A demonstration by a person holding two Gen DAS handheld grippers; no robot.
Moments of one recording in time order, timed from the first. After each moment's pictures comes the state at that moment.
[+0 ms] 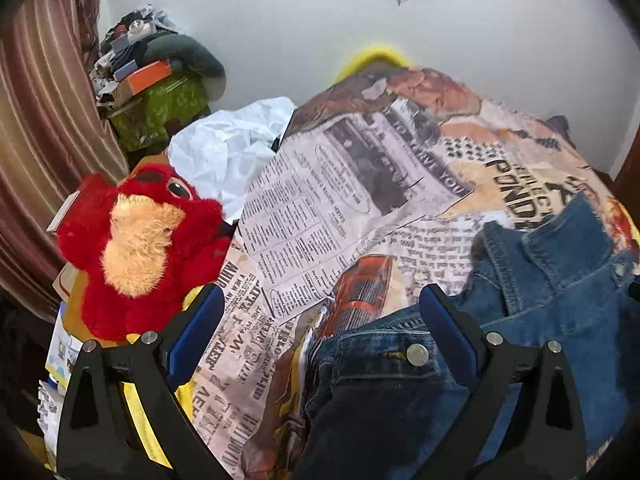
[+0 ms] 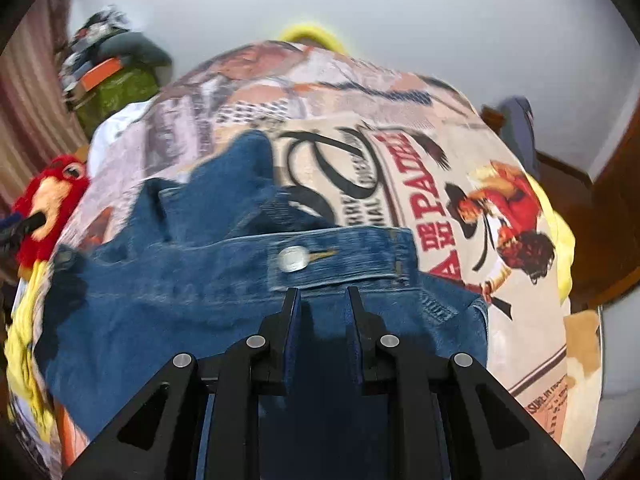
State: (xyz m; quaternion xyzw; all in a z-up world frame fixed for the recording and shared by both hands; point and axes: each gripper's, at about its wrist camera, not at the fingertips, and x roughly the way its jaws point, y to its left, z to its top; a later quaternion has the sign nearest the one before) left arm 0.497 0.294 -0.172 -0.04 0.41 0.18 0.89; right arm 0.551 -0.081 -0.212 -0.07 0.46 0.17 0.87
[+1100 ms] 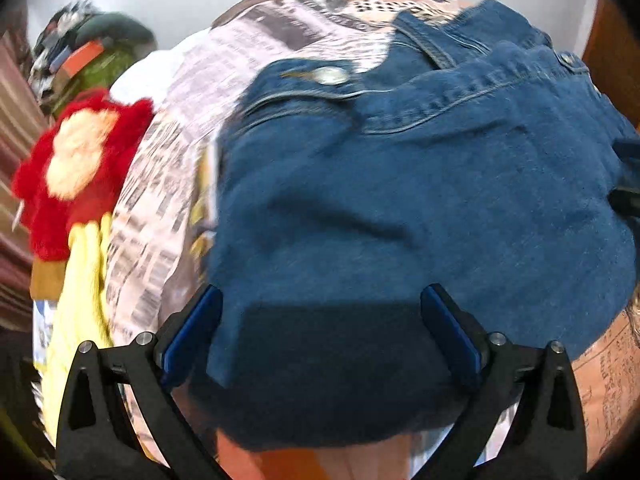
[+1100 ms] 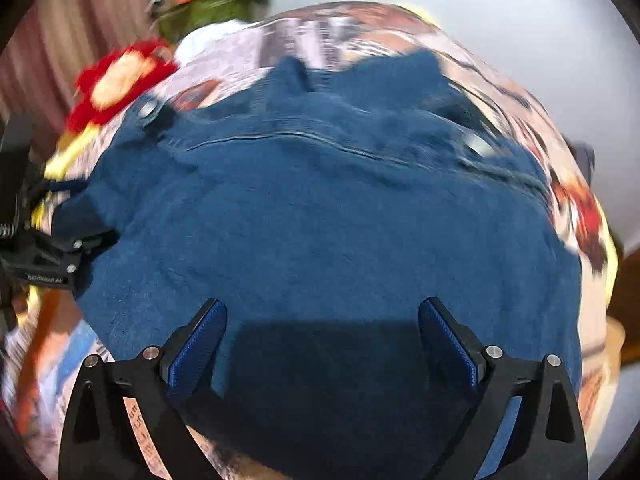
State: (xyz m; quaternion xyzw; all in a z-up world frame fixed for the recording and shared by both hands) left arm 0.406 0.231 -0.280 0.00 0.52 0.07 0.85; right arm 0.462 -0.035 -0.263 -0.17 0.48 0.27 0.81
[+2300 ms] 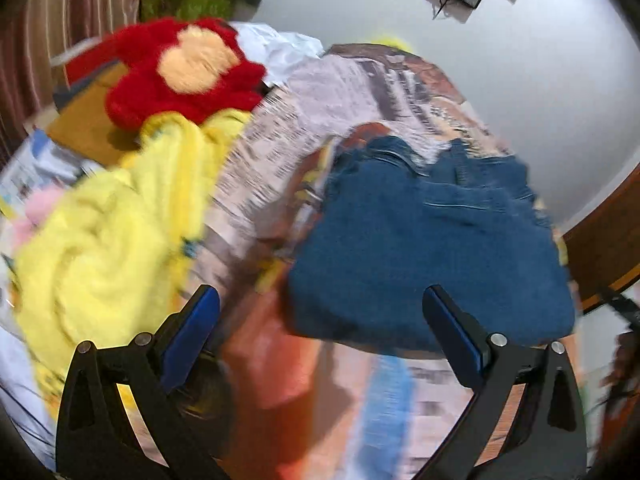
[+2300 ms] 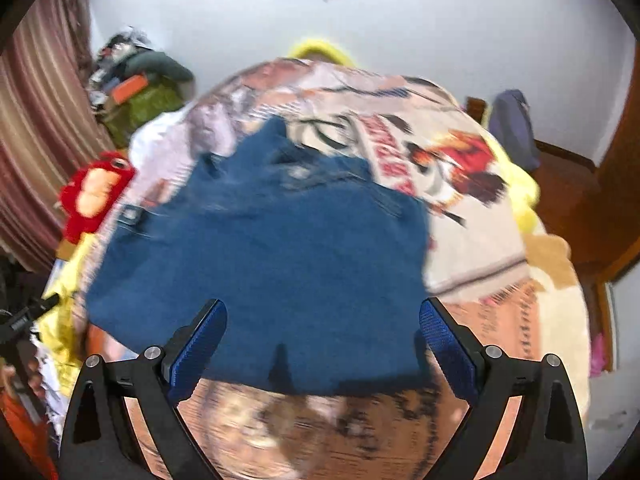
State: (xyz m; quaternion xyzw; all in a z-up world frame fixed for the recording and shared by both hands) left arm 0.290 0.293 -0.218 -0.27 0.42 0.12 0.86; right arm 0.440 -0.151 -0.174 -0.02 0.45 0.21 0.87
